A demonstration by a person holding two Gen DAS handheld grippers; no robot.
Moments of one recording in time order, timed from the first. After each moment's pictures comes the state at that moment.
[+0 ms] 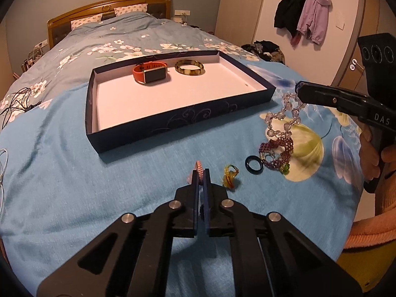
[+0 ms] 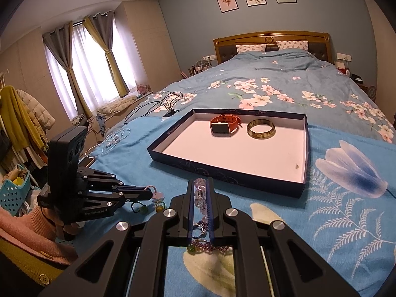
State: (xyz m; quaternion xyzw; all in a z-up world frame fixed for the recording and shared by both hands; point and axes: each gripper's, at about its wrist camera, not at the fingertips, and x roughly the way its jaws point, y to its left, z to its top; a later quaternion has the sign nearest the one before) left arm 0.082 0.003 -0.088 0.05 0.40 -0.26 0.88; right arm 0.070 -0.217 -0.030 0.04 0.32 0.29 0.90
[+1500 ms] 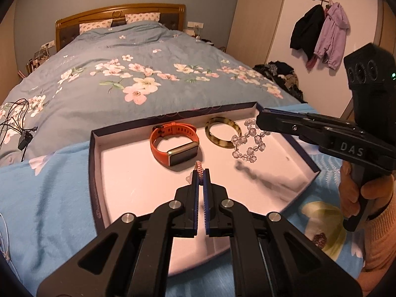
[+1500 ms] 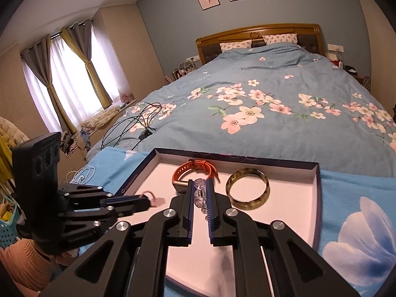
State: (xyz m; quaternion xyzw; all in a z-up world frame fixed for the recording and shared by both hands) left arm 0.228 -0.016 -0.054 0.02 0.38 -0.23 0.89; right arm 0.228 -0.193 -0.028 0.07 0.34 0.26 0.90
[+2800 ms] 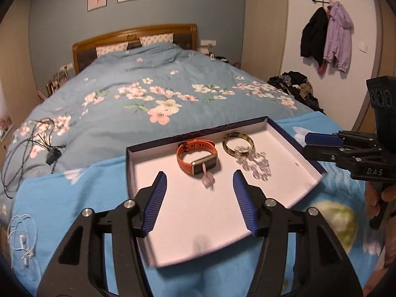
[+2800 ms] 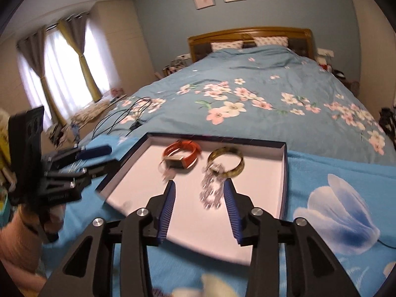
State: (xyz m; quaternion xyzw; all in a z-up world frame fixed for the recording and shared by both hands) left arm 0.184 0.000 -0.024 0.06 0.31 -0.18 0.93; right arm 0.167 -0.221 -0.021 0.03 0.34 0.23 0.91
